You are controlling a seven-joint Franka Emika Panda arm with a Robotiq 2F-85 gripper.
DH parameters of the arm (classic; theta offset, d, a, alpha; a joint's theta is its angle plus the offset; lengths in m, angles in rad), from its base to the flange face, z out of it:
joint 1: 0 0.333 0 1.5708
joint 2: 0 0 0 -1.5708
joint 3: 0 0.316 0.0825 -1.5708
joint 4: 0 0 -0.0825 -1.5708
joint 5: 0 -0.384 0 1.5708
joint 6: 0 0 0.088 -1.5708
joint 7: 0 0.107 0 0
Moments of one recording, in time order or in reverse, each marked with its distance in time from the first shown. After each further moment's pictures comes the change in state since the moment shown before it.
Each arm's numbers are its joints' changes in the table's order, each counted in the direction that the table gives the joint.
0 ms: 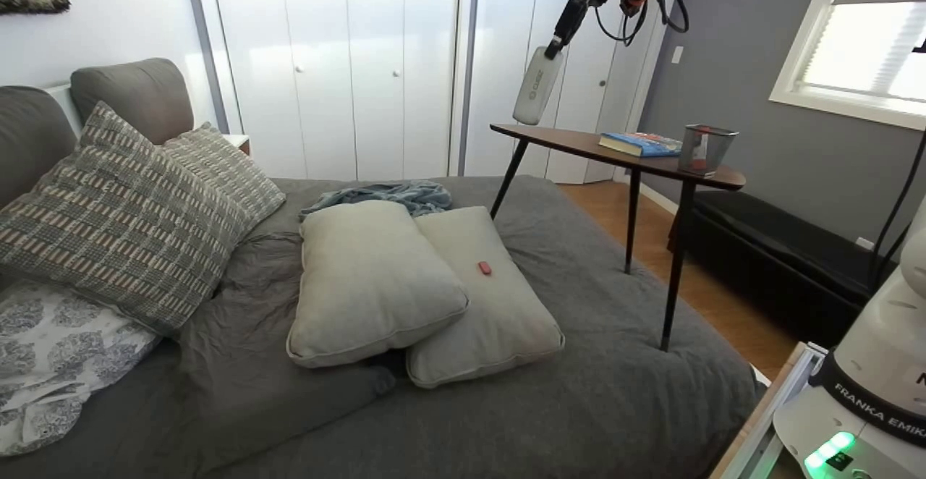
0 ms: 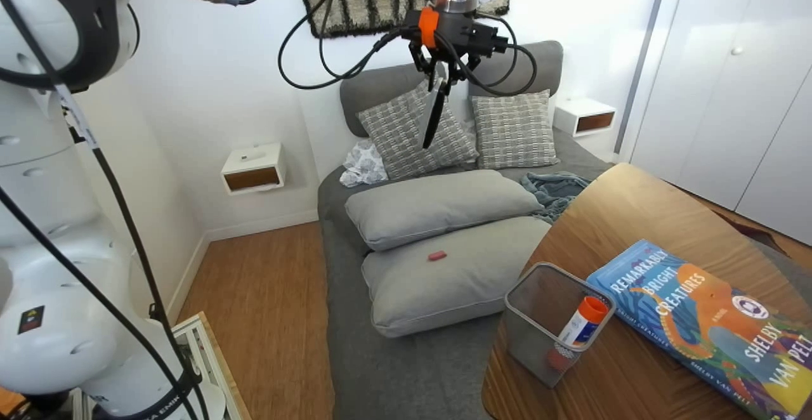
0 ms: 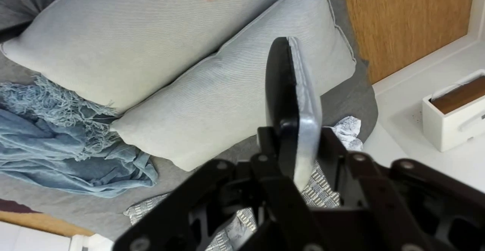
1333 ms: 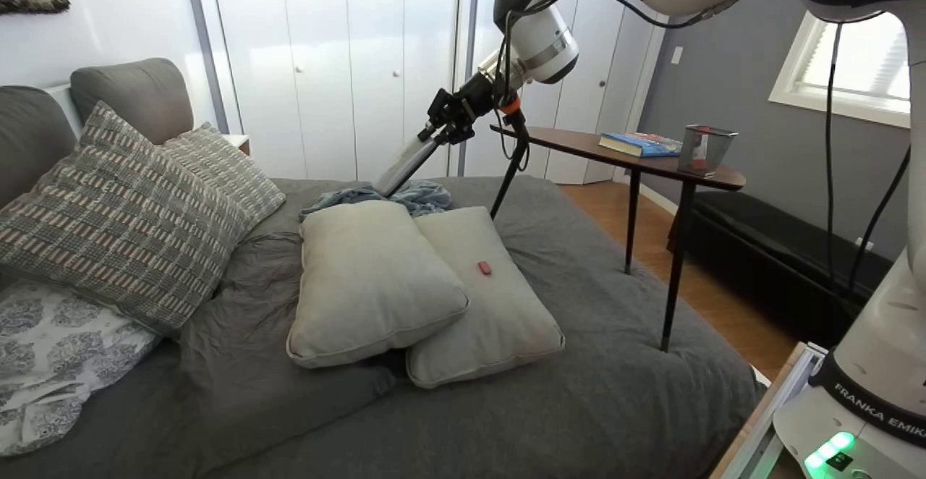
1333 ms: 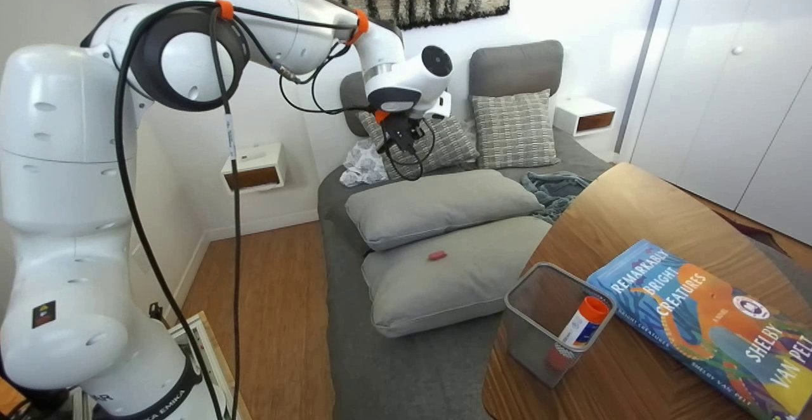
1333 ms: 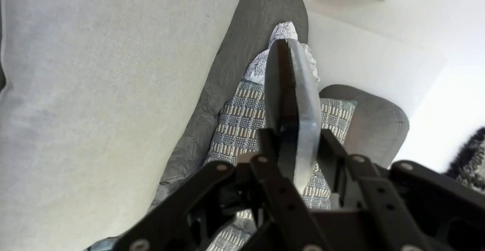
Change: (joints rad) arm 0.094 -0.272 0.262 0.198 -0.497 -0.539 0.322
